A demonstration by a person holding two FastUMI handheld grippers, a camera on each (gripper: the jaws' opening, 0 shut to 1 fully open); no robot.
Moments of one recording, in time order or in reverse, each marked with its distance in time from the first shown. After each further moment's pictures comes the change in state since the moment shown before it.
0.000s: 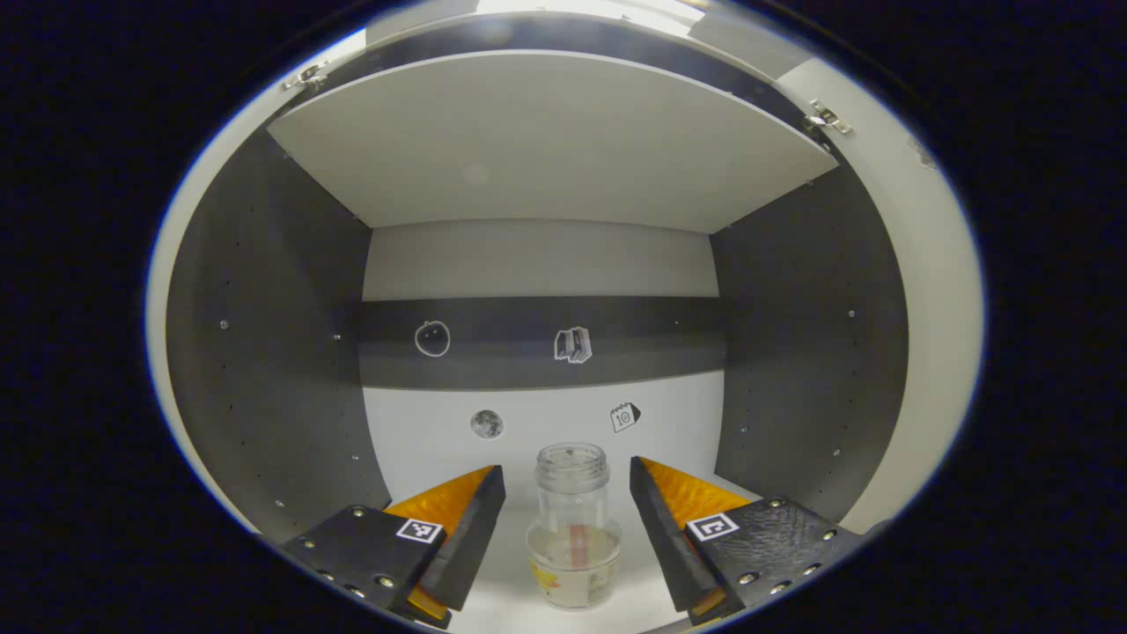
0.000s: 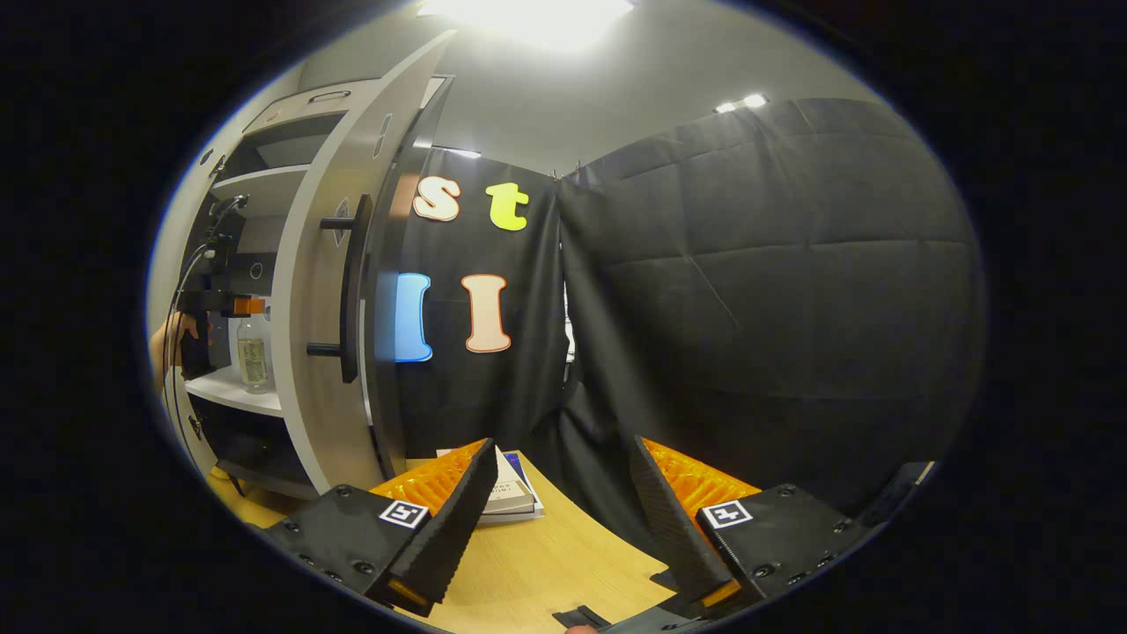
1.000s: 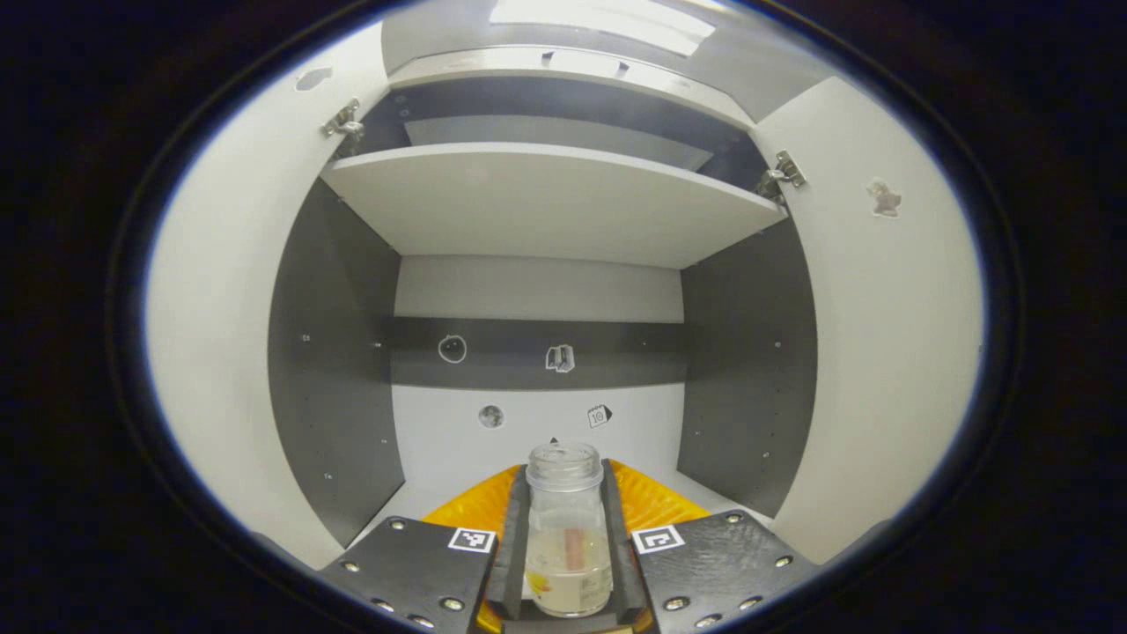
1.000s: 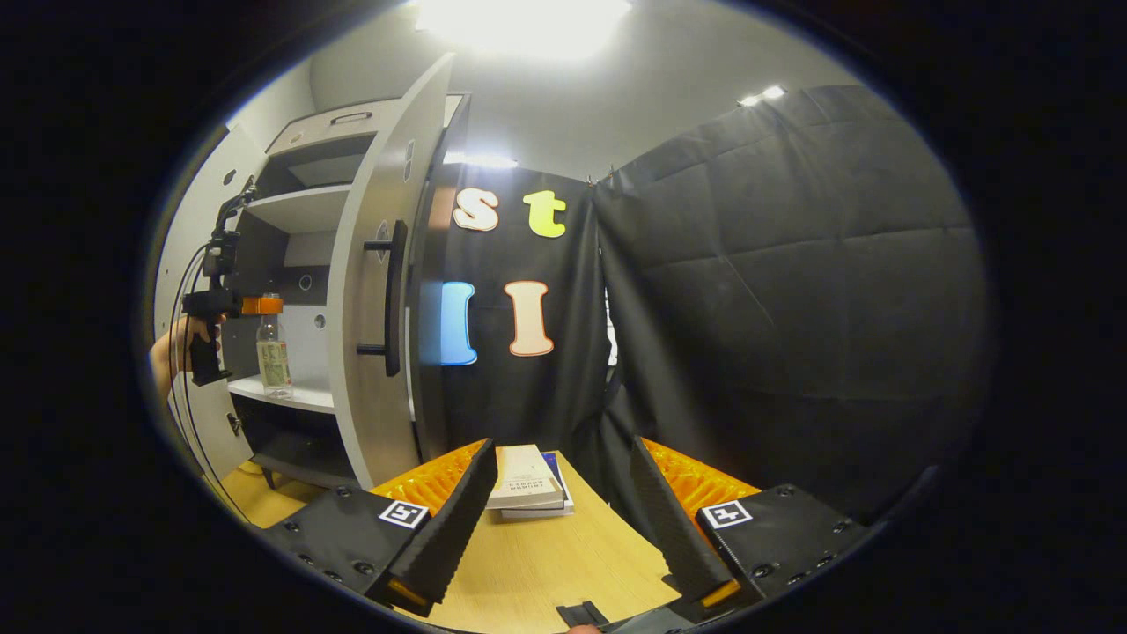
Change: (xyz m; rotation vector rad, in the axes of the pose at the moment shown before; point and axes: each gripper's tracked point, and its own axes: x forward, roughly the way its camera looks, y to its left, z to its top) left arm -0.122 -0.020 0.024 -0.045 -0.032 0.000; right arm -0.026 -0.010 -0.004 0.021 -0.014 0.198
